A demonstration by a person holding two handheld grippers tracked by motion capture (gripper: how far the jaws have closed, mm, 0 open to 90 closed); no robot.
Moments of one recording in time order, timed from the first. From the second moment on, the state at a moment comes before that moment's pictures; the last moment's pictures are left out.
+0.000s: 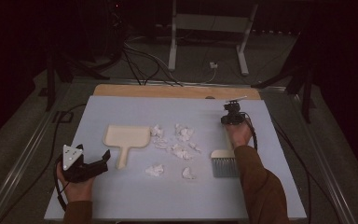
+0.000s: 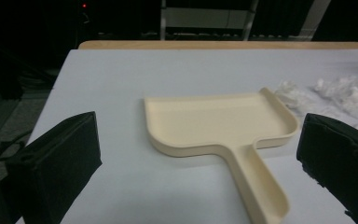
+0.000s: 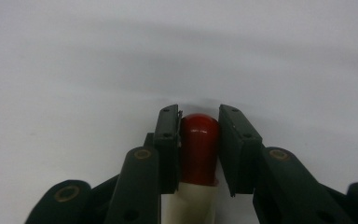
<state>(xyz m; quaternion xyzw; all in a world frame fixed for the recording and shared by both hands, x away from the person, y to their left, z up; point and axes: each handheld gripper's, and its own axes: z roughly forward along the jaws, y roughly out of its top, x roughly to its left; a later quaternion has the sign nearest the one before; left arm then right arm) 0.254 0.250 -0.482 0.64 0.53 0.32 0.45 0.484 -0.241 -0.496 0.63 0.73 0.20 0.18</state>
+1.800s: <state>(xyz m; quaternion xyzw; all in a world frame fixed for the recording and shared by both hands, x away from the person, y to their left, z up) 0.303 0.013 -0.479 0.76 0.38 0.16 0.50 0.375 -0.221 -0.359 0.48 0.74 0.41 0.22</state>
